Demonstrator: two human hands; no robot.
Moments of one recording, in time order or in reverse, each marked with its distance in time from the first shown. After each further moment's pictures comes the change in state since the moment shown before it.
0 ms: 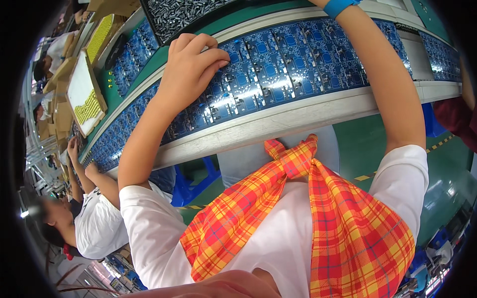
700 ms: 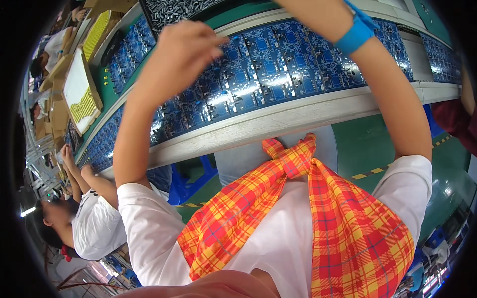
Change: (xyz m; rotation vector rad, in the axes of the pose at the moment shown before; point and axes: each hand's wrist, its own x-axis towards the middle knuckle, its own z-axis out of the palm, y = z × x) left_hand 0.020 -0.015 -0.028 0.077 -0.106 0.031; right_hand -0.039 -0.079 0.014 -0.156 -0.105 0.022
